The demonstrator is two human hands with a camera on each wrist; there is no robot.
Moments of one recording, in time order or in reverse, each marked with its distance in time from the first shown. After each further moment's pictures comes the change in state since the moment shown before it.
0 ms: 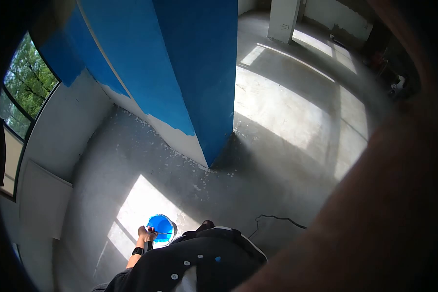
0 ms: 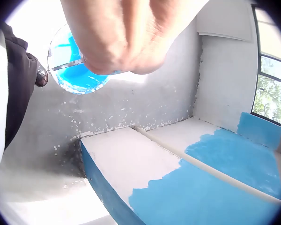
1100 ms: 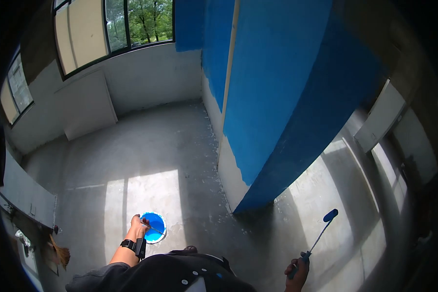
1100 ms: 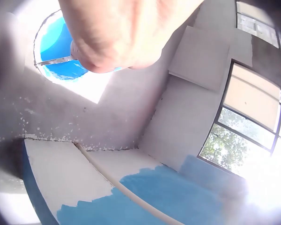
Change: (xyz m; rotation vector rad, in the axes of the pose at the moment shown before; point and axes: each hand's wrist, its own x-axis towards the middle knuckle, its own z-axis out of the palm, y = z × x) left_hand -0.055 -0.002 -0.016 -0.694 0.115 0.036; right_hand -0.124 0.237 -0.181 -0.191 0.794 0.872
